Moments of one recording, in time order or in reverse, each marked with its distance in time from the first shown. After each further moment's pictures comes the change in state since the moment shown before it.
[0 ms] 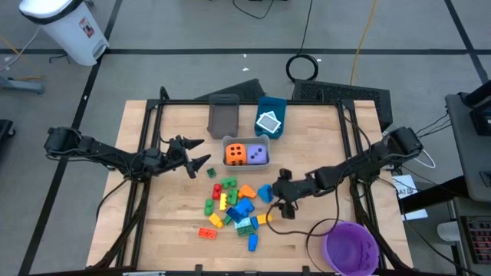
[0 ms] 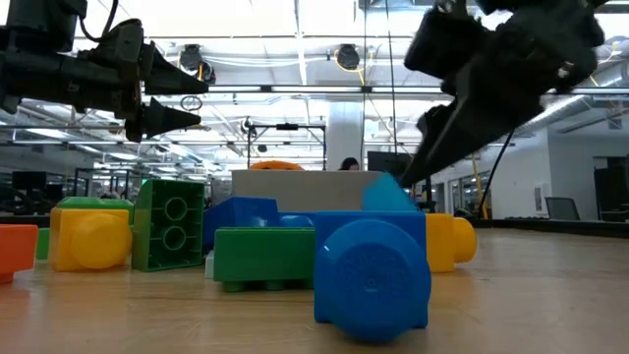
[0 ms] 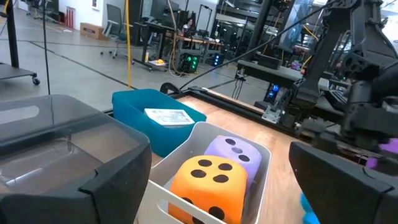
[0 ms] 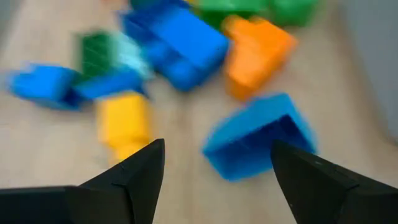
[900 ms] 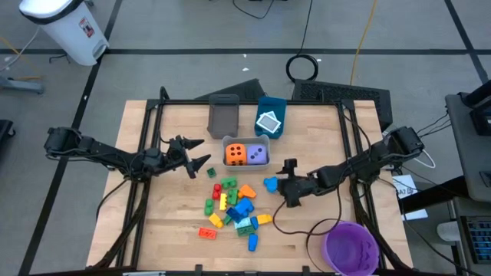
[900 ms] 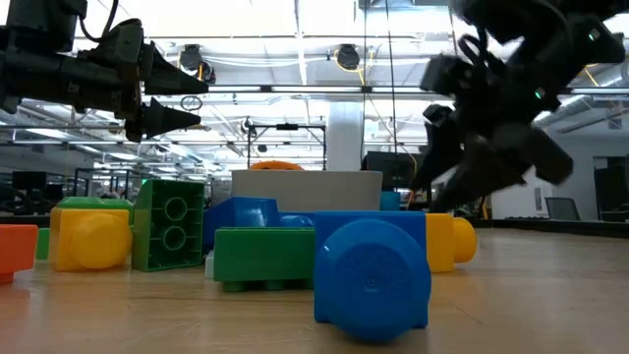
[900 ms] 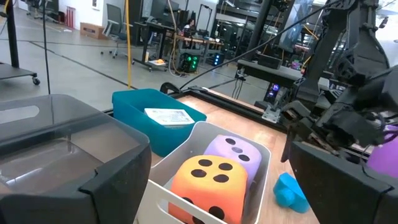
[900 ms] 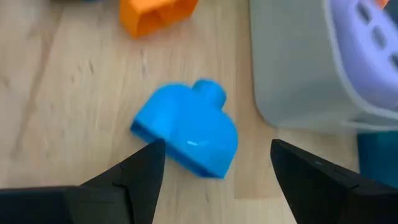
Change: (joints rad) left arm 0.000 0.000 0.000 -0.002 0.000 -0.001; right arm -0.014 -0.012 -0.078 -0.061 0.309 -0.339
